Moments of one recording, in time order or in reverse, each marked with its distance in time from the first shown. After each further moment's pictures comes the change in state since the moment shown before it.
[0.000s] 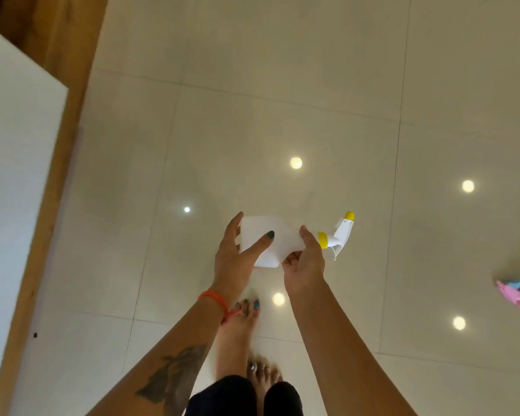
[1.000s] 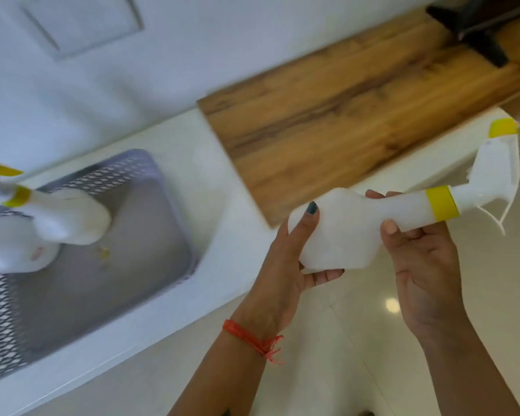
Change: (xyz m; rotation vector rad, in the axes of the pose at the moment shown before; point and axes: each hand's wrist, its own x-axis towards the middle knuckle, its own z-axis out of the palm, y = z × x) left_hand -0.401 0.017 -0.432 -1.074 0.289 0.251; right_hand -0.490 0.276 0.054 -0.933 -1.447 -0.579
